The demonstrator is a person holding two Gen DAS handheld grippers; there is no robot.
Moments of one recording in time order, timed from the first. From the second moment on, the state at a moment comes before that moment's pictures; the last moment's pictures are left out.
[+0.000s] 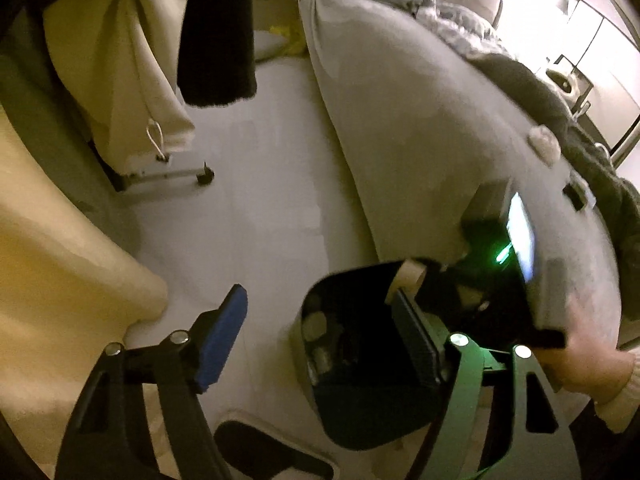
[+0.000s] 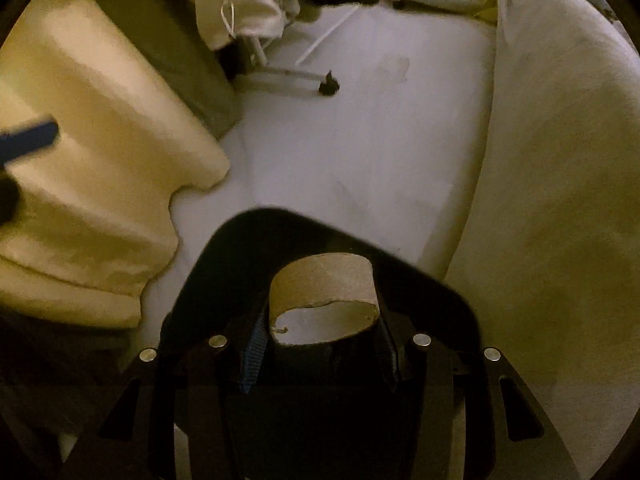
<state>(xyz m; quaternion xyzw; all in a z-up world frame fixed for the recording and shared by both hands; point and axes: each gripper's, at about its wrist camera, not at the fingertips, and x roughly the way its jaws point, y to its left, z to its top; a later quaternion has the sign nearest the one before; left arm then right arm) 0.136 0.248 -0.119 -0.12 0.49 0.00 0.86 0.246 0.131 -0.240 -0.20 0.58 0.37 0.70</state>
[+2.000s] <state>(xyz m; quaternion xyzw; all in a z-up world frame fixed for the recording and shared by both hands) 0.206 0.147 -0.003 -0.10 0.28 -0.03 0.95 0.271 0.013 -0.104 -0.11 0.48 0.38 0.78</state>
